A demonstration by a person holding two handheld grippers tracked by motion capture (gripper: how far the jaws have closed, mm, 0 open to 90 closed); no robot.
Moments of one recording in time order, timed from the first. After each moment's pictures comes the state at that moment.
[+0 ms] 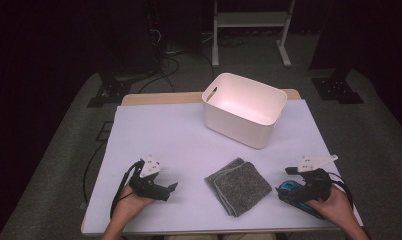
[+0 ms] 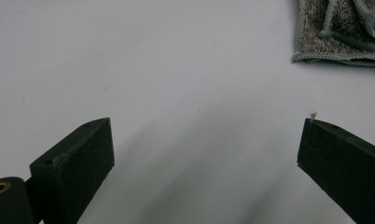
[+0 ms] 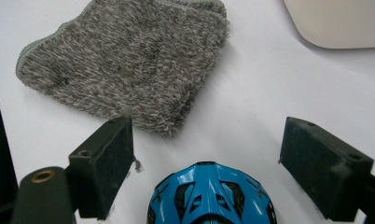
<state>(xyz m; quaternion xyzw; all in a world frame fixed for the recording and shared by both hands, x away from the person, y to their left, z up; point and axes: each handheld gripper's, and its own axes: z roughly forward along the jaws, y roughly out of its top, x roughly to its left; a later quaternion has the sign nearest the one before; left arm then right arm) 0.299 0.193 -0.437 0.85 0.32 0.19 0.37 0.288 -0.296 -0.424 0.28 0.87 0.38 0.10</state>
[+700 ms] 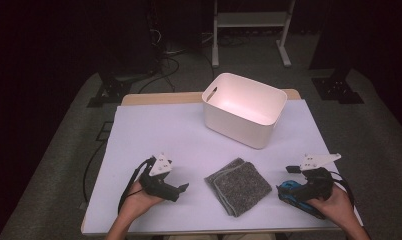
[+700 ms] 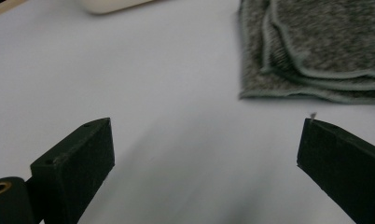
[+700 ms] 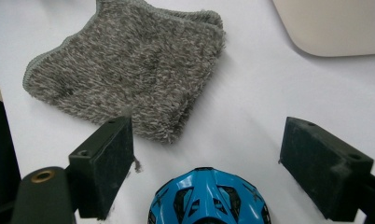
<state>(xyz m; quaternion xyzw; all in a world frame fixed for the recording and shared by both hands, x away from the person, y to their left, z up) 0.297 0.156 -0.416 0.87 0.25 0.17 0.40 0.288 -0.299 -0.419 0.29 0.86 0.40 0.10</state>
